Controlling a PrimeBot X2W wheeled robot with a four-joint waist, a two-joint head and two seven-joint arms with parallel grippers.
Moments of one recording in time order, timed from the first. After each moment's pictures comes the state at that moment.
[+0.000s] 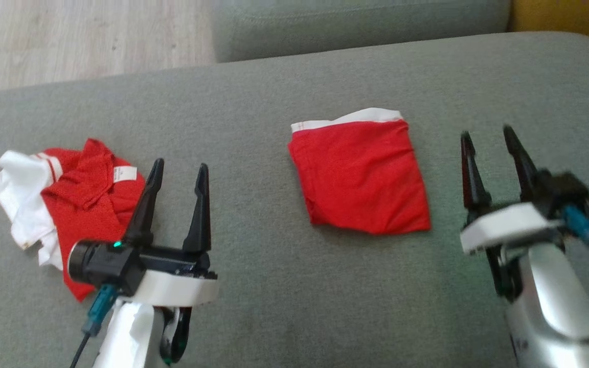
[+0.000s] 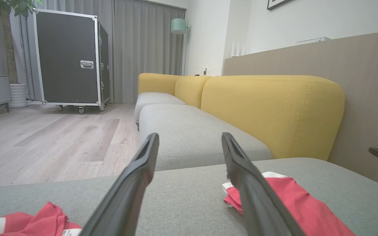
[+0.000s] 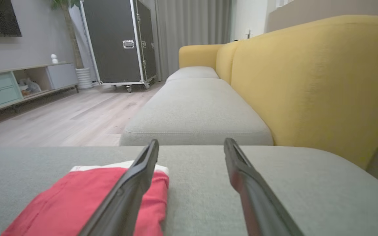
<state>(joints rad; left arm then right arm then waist) -0.18 0.04 -0.20 0.16 -0.17 -0.08 -0.26 -0.36 -0.07 0.02 0.49 0.05 0.13 -0.25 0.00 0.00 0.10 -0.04</state>
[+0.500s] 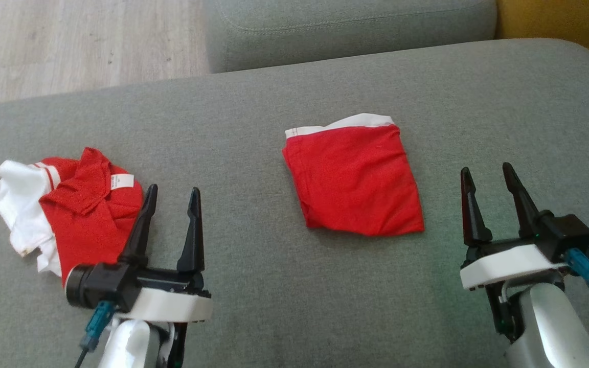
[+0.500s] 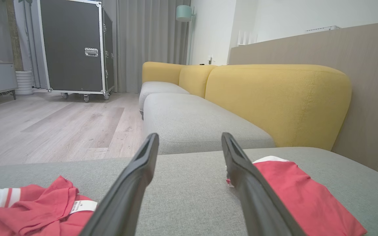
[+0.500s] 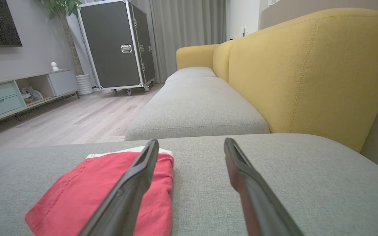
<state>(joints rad) -0.12 0.04 -0.17 0.19 -0.18 -0.08 -0.26 -0.18 -0.05 0.02 0.34 0.09 0.13 -0.25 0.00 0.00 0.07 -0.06</state>
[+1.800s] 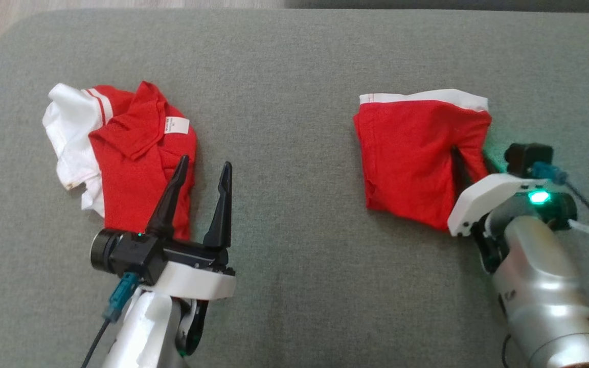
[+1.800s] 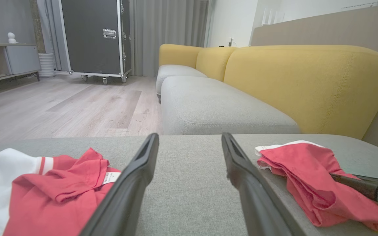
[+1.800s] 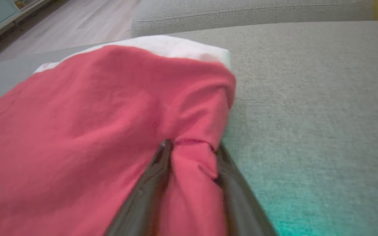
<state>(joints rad) -0.22 0.04 -0.27 0.21 -0.19 -0.08 -0.26 -0.64 -0.07 0.01 1.03 0.11 0.13 -0.10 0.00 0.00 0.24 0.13</state>
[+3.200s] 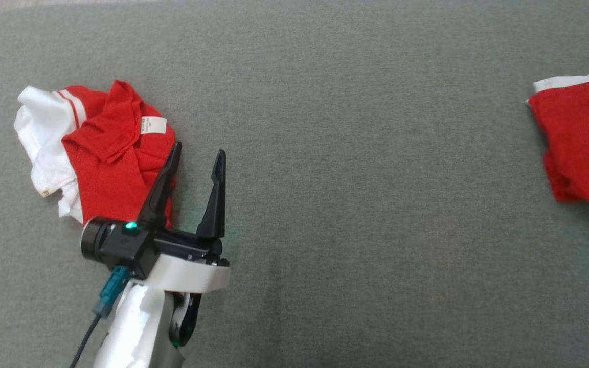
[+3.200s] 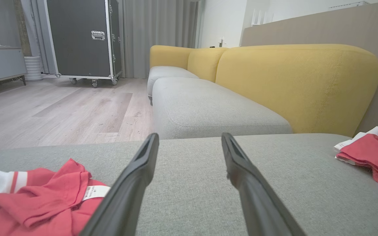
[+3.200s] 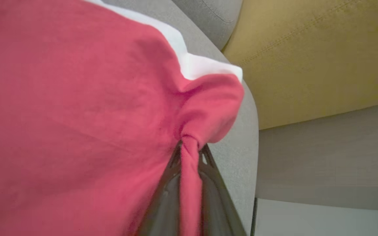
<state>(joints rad) -0.24 0.04 -0.24 0.19 -0.16 -0.10 -0.26 -0.84 -0.63 0.40 1.19 -0.13 0.13 -0.07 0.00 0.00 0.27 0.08</state>
